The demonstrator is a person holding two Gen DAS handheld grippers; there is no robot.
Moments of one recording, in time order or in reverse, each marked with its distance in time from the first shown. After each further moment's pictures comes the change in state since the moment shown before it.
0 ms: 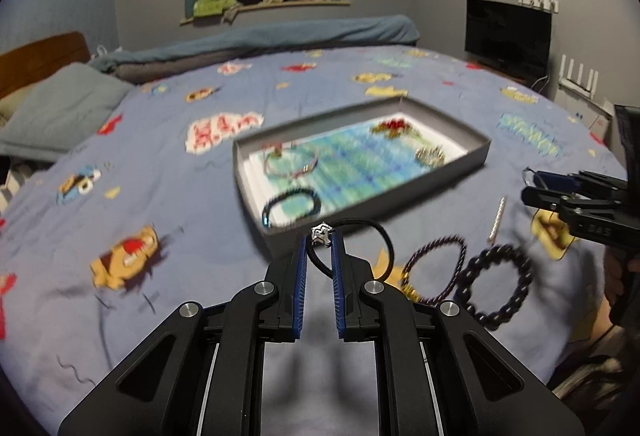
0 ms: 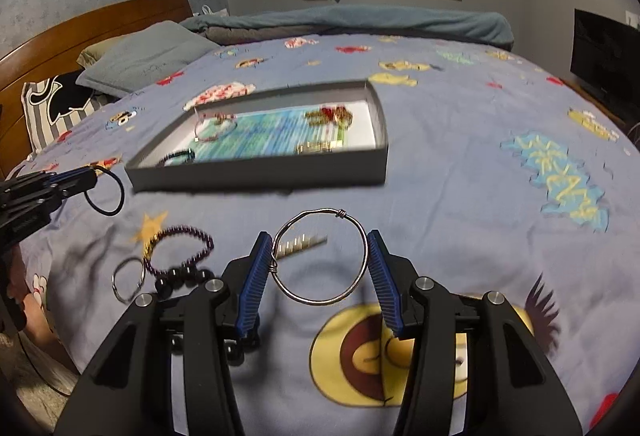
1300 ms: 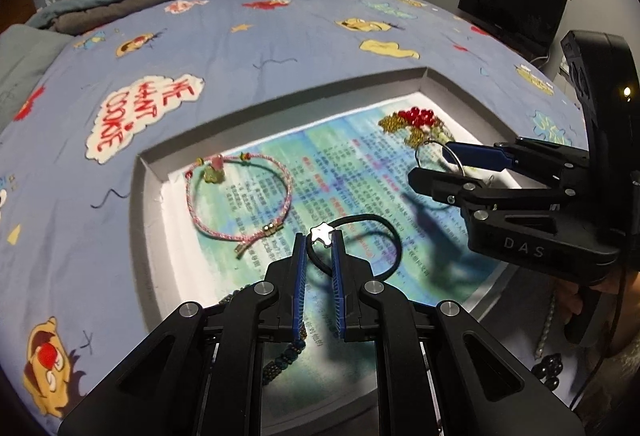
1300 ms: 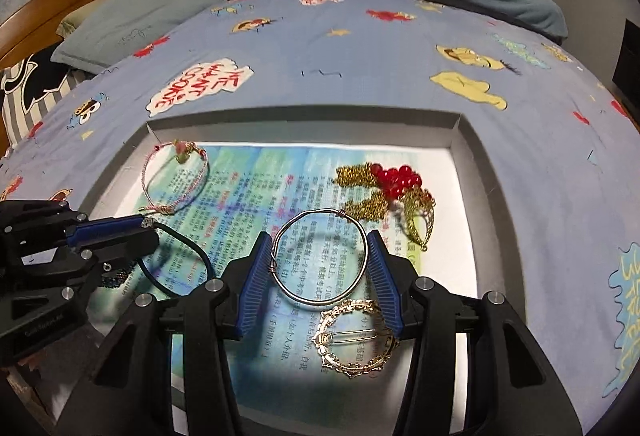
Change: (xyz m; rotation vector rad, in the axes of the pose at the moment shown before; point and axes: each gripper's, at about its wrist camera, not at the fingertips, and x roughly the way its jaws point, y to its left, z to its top) left arm 0.168 0.012 0.070 -0.041 0.269 -0.163; right arm 0.171 0.026 0.102 -0.050 0.218 0.030
